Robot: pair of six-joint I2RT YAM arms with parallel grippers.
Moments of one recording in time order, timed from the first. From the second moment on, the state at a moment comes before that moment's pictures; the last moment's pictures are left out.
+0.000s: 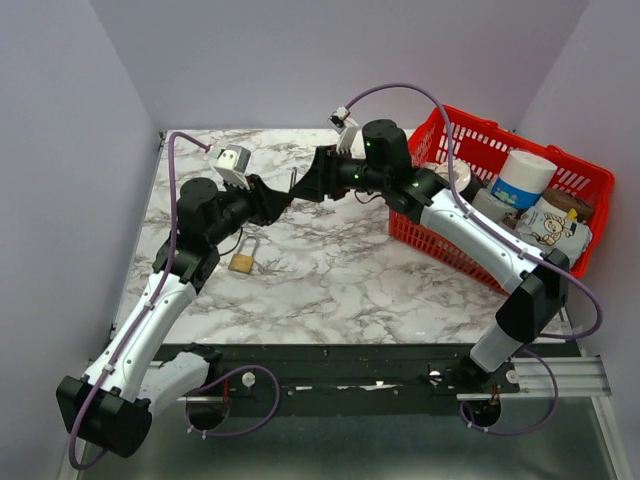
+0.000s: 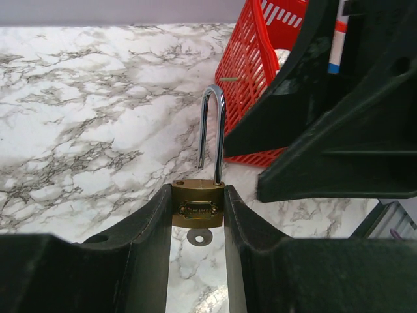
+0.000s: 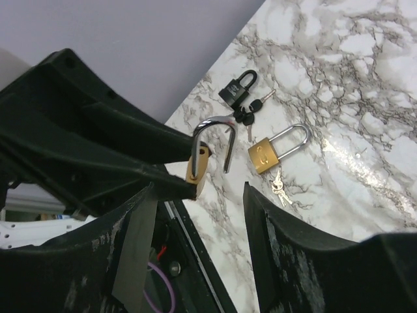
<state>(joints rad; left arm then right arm) -0.35 0.97 0.93 -0.08 0.35 -0.41 0.70 1.63 1.59 -0.25 -0.48 0.51</state>
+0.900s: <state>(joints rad) -0.38 0.97 0.92 -0.06 0.24 -0.47 0.73 1.72 1.67 -0.23 -0.35 0.62</state>
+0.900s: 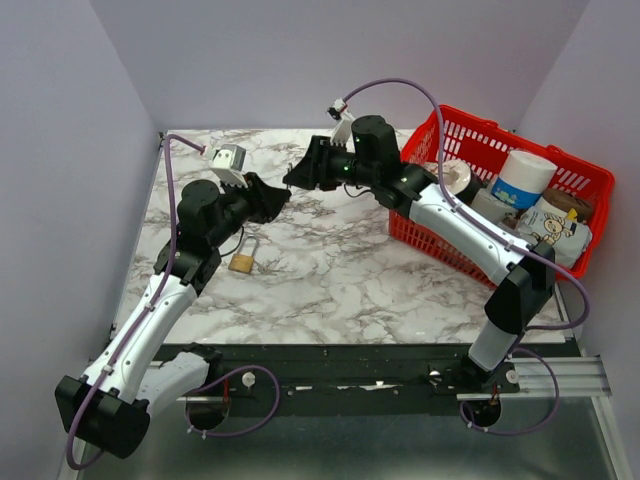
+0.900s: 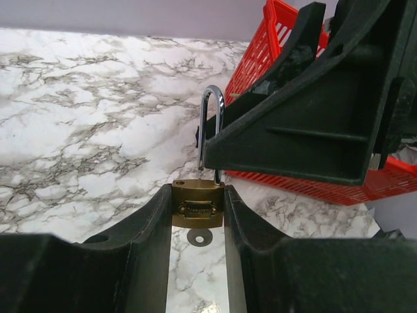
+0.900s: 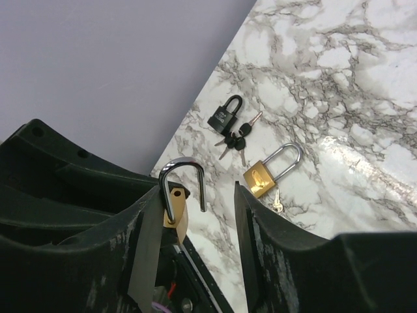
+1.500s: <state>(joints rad) -0.42 0.99 0.92 -0.10 0.18 -0.45 0.77 1.76 1.67 -0.23 -0.31 0.60</state>
